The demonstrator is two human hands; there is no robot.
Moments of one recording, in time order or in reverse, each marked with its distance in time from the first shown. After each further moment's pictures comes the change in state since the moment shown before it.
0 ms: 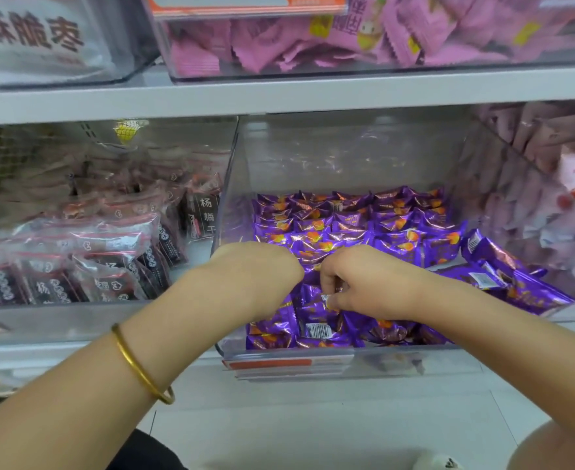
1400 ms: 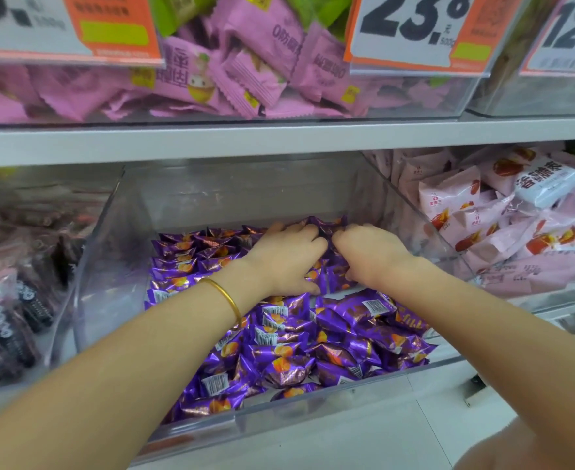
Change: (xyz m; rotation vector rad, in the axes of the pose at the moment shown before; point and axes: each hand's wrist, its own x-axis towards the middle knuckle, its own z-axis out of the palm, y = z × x) left_hand 0.145 0.074 -0.049 -0.039 0.650 0.297; right_hand -0.025 0.115 -0.038 -0.450 0.194 0.474
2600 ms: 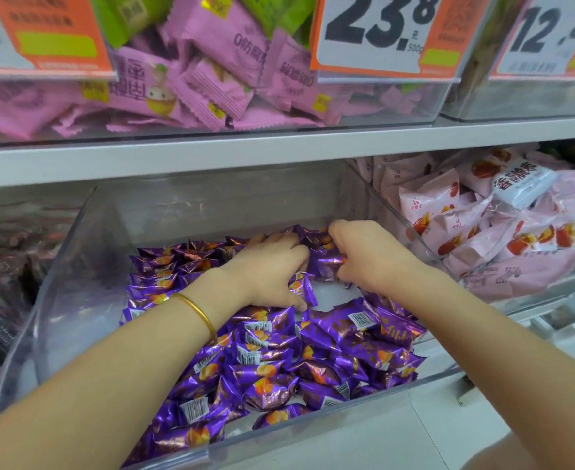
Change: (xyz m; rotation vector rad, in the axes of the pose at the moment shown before) left_hand 0.004 -0.009 0.006 -0.166 -0.095 -0.023; right_hand -0.006 0.017 -0.005 0.319 0.129 0.026
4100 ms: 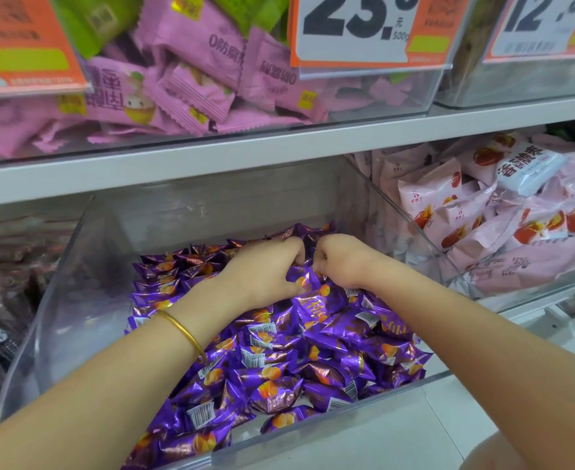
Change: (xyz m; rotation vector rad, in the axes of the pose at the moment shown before) left_hand -0.007 0.000 -0.002 -0.236 0.074 -0.107; right_hand 0.020 -0.012 0.024 0.235 -0.220 0.164
